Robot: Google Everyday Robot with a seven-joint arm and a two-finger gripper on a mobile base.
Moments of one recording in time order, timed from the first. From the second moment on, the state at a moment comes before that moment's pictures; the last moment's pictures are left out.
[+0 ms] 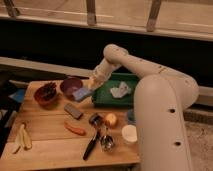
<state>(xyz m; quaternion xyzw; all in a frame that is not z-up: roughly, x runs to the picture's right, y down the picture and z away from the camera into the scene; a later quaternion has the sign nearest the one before) -0.076 -0.005 0.840 -0.46 -0.02 0.57 0.68</state>
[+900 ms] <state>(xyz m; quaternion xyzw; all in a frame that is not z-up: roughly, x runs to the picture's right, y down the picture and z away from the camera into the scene) -0.205 0.059 0.791 -0.53 -0.05 0.46 0.71</state>
